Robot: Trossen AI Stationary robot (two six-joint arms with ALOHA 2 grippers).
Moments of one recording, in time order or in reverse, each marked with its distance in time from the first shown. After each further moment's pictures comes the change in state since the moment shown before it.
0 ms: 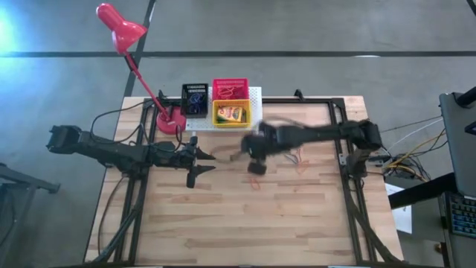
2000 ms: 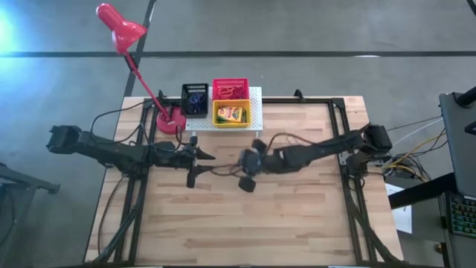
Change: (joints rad) left arm 0.000 0.000 0.000 0.003 -0.004 -0.005; right arm 0.172 -0.079 -0.386 0.713 0.068 0.205
